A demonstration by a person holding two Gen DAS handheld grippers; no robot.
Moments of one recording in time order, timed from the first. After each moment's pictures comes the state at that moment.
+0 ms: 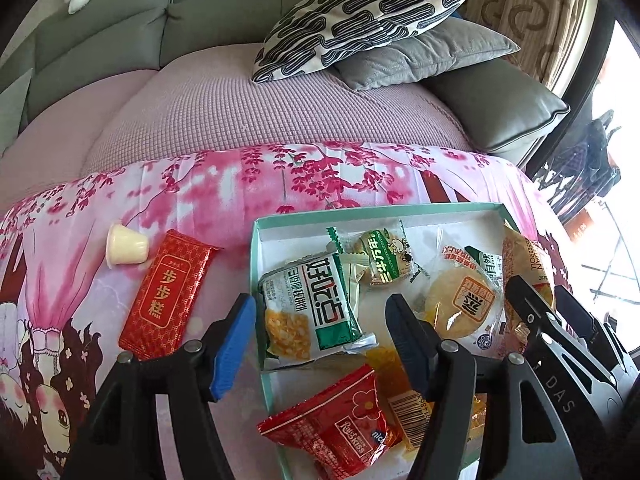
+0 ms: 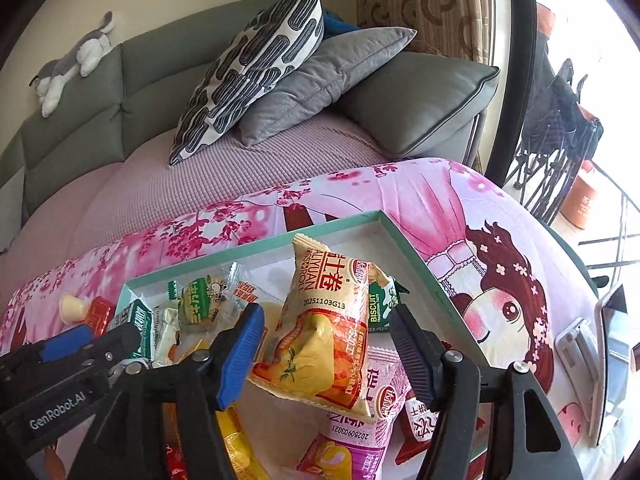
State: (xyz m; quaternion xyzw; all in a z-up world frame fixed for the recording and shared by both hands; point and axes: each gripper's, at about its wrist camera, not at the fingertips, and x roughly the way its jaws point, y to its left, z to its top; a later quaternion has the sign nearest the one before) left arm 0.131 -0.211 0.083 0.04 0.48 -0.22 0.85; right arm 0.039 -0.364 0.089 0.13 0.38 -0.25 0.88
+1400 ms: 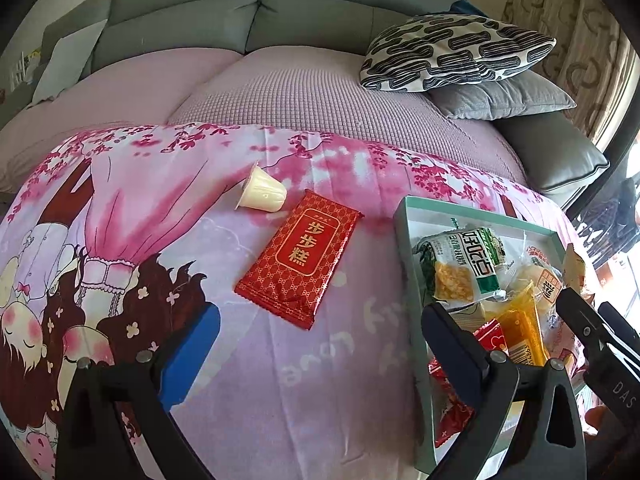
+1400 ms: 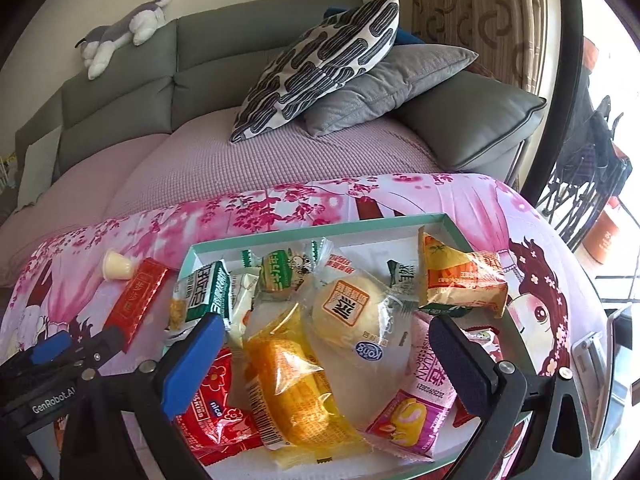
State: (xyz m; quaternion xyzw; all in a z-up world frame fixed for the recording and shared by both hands) left arm 0.121 -0.098 0.062 -0.03 0.47 -0.14 0.87; right arm 0.042 -0.302 0.100 0.09 0.40 -0.17 0.90
